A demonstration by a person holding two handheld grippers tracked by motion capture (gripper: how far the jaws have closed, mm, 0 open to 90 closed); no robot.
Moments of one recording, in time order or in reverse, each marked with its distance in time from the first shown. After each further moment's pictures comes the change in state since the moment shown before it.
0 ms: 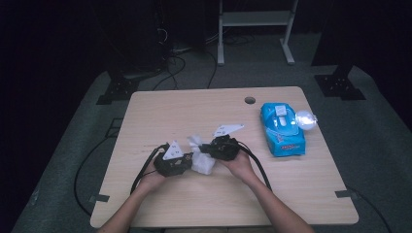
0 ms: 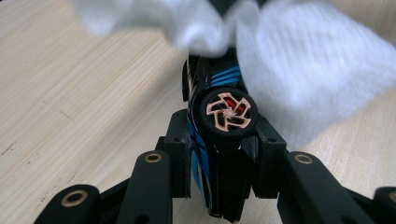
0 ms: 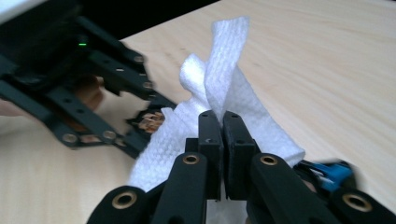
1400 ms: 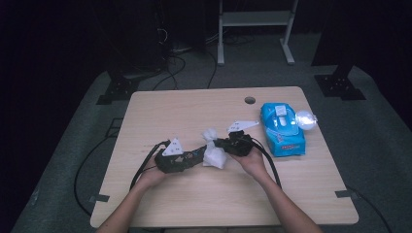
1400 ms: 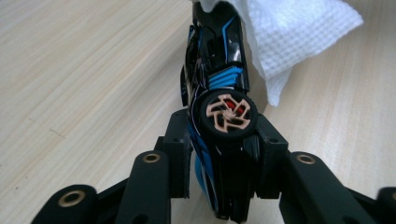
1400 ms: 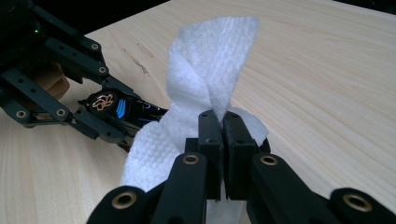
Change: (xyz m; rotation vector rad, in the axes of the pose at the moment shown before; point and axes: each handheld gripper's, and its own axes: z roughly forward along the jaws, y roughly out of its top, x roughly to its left) left arm 0.011 0.004 0.007 -0.020 -0.060 0.031; right arm -0.026 -0.008 -0.028 0.004 -0.107 0.031
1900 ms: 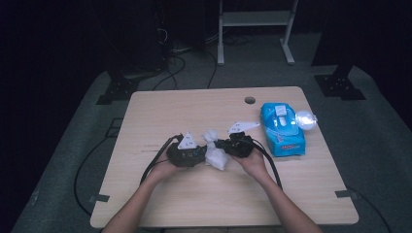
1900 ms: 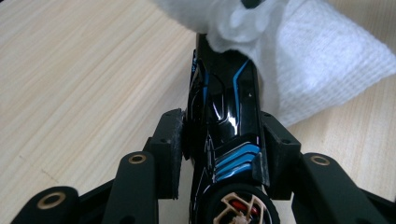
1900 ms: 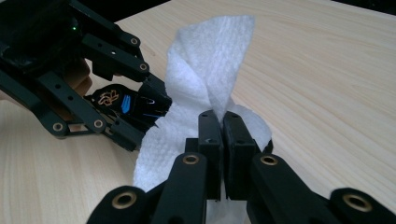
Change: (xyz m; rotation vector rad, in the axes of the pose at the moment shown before) left arm 0.000 0.029 0.027 0.058 0.018 0.027; right arm 0.002 -0.003 -0.003 -0.004 0.000 -0.008
